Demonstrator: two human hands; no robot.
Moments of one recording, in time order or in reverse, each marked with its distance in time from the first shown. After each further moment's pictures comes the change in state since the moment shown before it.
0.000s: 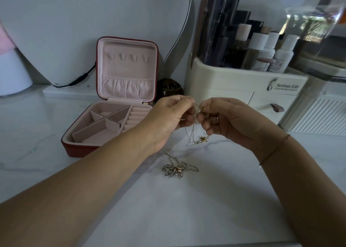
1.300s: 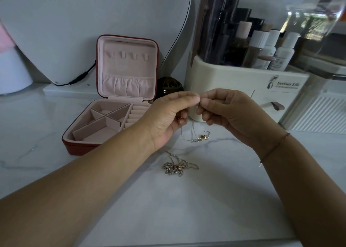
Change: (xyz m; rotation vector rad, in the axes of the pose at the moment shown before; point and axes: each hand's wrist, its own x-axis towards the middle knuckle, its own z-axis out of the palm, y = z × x) left_hand 0.001 0.001 -0.002 -0.244 0.003 -0.071; right_hand 0.003 0.004 -0.003 -0.080 0.096 -0.177
